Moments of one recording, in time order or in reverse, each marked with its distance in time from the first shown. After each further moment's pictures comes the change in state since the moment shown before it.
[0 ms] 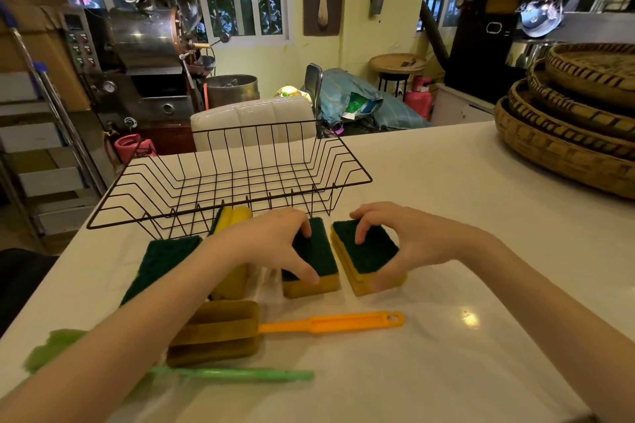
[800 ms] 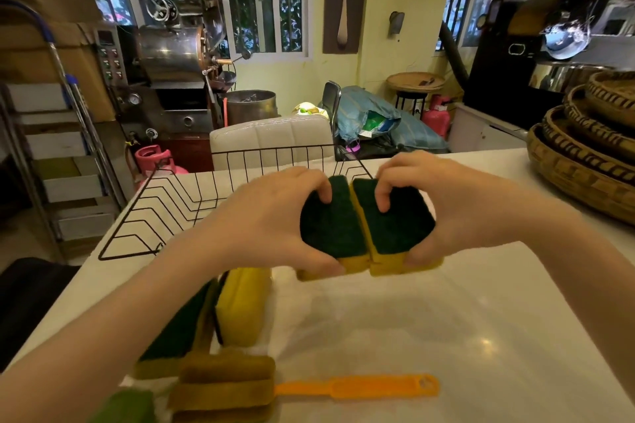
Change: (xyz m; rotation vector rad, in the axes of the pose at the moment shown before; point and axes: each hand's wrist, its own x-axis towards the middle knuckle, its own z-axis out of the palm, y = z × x) left_hand -0.026 -0.002 -0.061 0.012 0.435 0.243; right_hand 0.003 -0.051 -0.078 -0.243 0.140 -0.179
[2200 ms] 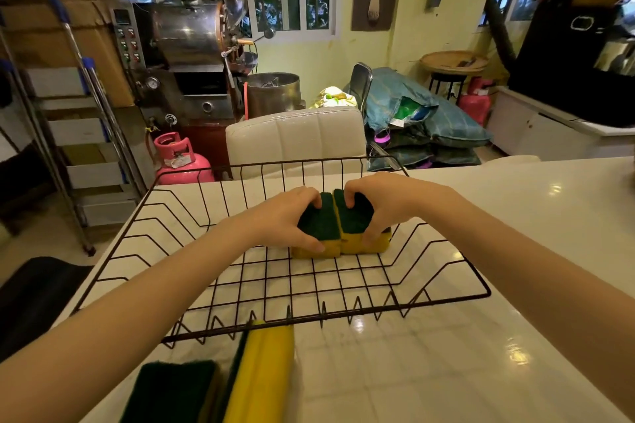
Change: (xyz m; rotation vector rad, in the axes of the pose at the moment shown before) left_hand 0.122 -0.173 0.058 -0.086 -0.192 -0.221; right_hand 0.222 0.095 0.051 -0.112 -0.237 0.129
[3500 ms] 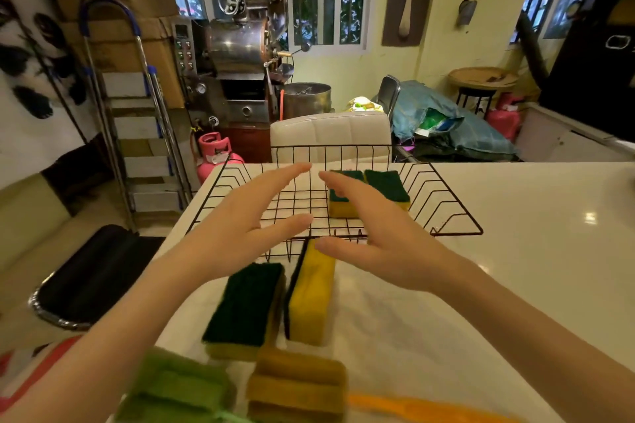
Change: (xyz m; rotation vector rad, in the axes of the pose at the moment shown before) left_hand -0.208 0.051 -0.017 -0.168 0.406 0.052; right_hand -0.141 -0.147 0.049 0.414 0.426 -0.279
